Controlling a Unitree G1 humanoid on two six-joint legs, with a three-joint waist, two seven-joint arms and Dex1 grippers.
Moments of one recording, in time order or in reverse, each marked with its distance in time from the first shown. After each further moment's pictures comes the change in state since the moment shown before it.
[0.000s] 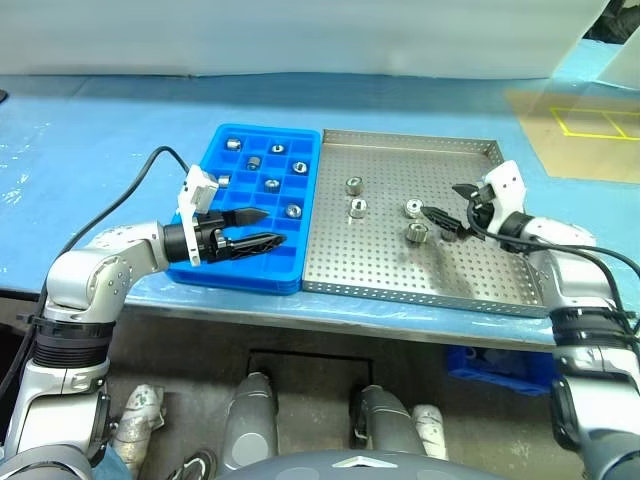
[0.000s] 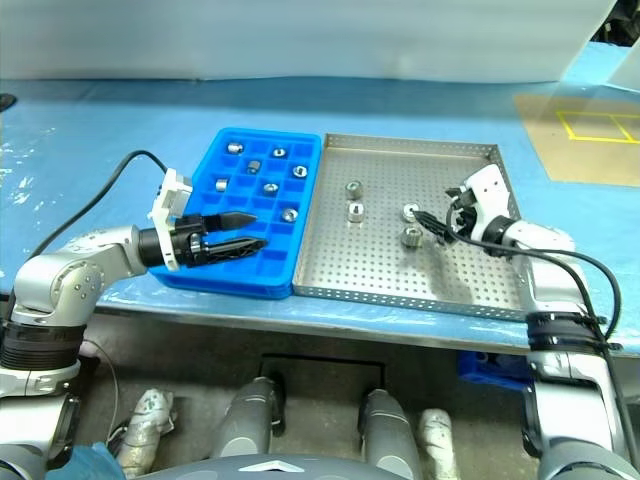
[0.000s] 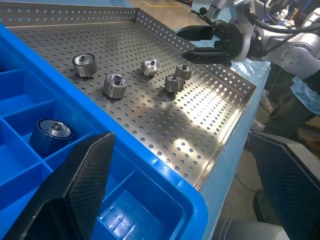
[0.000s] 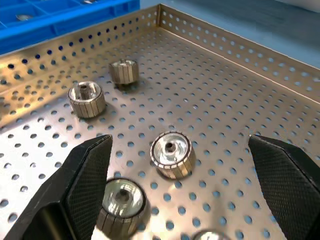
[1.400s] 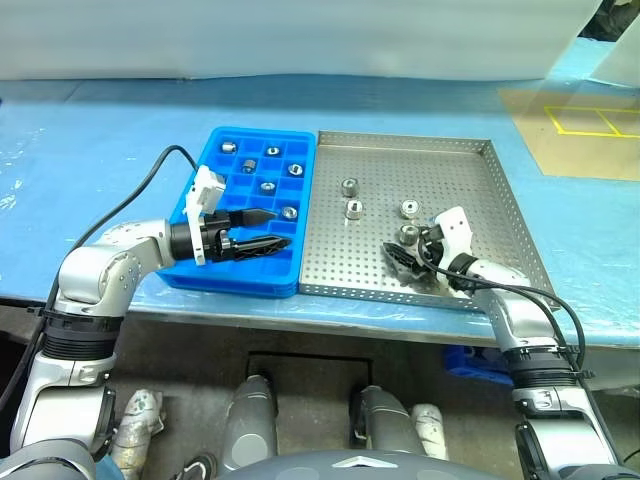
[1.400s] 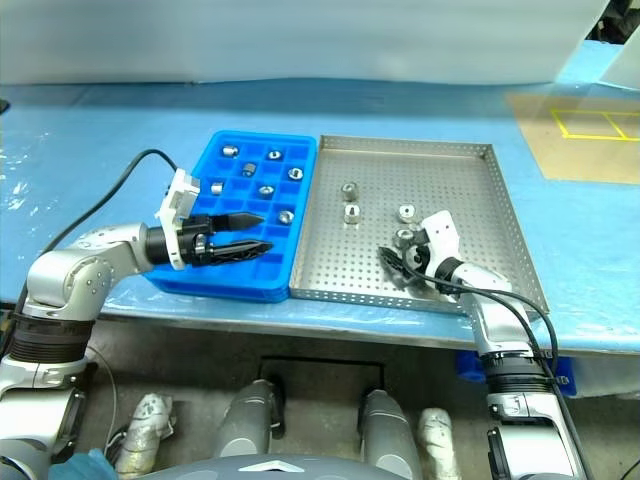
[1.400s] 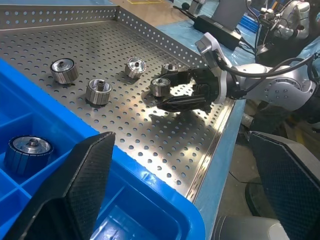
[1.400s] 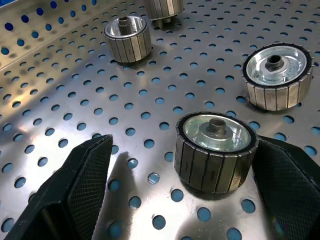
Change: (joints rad) left arm -0.032 -0.011 -0.042 0.049 0.033 -0.048 -0.071; right arm 0.105 0.203 0.103 0.014 -0.037 -0.007 -0.207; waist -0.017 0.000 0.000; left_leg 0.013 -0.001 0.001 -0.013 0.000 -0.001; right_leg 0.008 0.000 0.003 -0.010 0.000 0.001
